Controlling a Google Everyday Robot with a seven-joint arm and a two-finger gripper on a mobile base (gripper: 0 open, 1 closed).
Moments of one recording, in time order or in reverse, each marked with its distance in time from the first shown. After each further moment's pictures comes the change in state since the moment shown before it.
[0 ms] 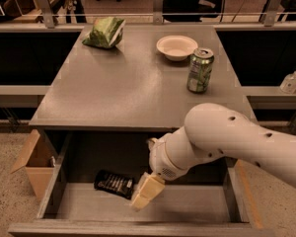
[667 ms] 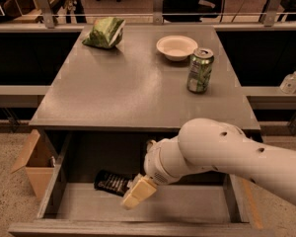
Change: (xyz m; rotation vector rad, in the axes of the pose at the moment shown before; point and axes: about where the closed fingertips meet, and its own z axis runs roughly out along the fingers) arm -0.006 -0.005 0.015 0.100 -0.034 0.088
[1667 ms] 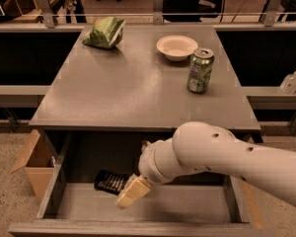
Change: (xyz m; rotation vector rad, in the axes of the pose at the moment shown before) arm -0.005 0.000 0.020 -0.013 -0.035 0.003
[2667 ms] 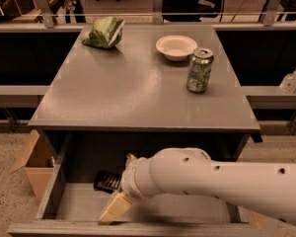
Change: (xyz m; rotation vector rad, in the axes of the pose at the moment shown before) arm -0.002 0.034 0.055 0.003 -0.020 -0.022
